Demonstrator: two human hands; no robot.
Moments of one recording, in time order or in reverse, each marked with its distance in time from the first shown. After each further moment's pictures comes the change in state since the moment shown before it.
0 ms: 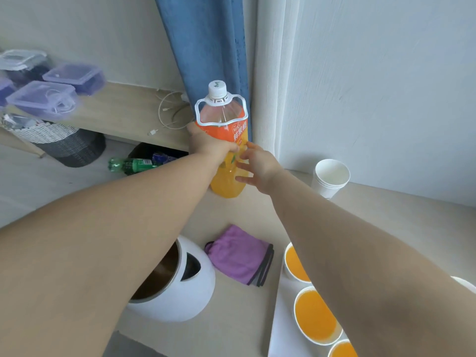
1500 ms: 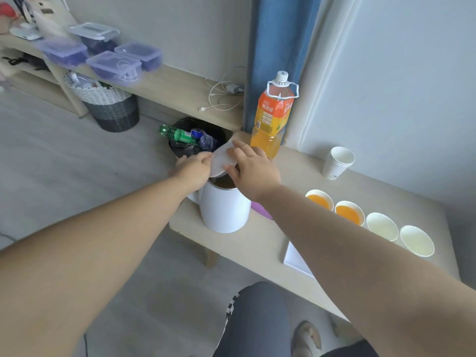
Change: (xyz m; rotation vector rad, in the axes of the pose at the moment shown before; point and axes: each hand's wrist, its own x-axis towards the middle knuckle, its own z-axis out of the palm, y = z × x) left_hand -0.155 -0.108 -0.208 0.451 -0.188 0.030; right_hand -0.202 0.081 0.115 -1.506 0.058 -0.768
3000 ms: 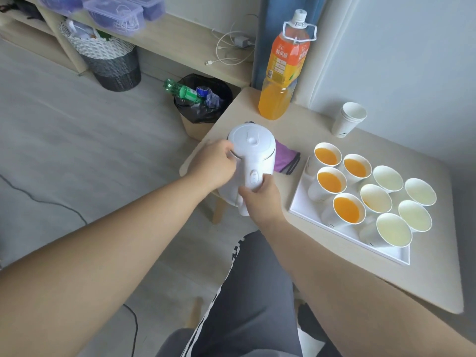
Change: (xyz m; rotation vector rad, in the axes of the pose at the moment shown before) left_hand -0.107 -0.027 0.037 0.004 0.019 0.164; right_hand -0.137 -0.042 0.081 0.961 0.064 0.662
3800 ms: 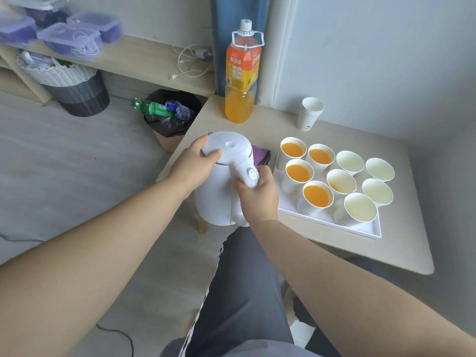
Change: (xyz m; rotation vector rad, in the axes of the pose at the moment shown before) left_hand -0.001 0.021 0.011 -0.298 -0.083 -0.038; right_hand -0.024 -0.006 -0.040 0.113 0.249 -0.107
